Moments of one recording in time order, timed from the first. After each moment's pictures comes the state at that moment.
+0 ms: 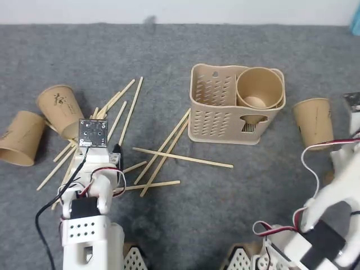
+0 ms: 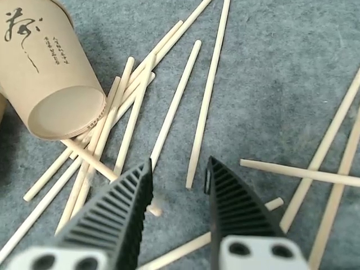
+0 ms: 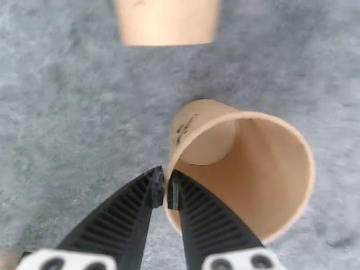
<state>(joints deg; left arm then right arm) -14.2 -73.5 88.8 40.8 -4.7 40.0 -12.2 16.0 79.7 46.0</state>
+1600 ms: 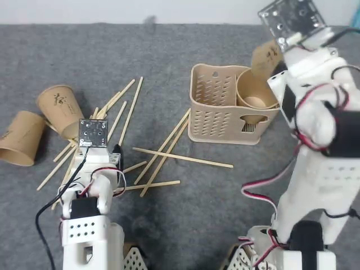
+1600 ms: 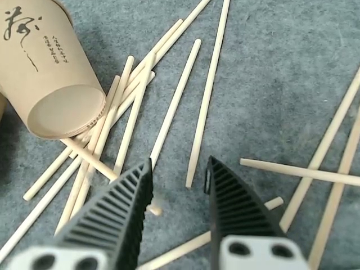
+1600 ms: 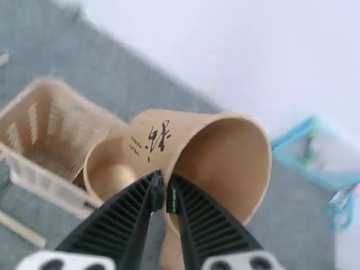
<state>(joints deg) -14.2 -73.5 88.8 40.9 -4.7 -3.6 -13.8 -42.6 100.7 33.0</state>
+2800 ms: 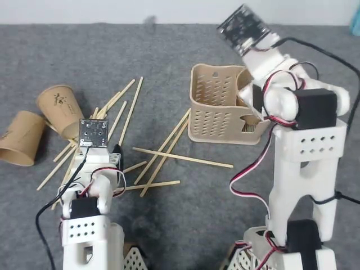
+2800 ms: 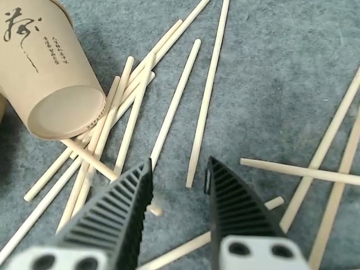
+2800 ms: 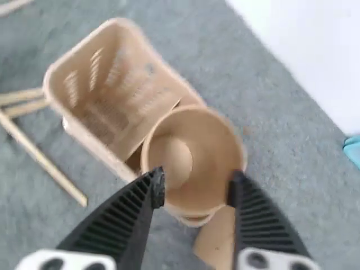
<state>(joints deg) -14.2 -73.5 88.8 40.9 -5.1 -11.4 -13.8 -27.0 95.3 32.5</state>
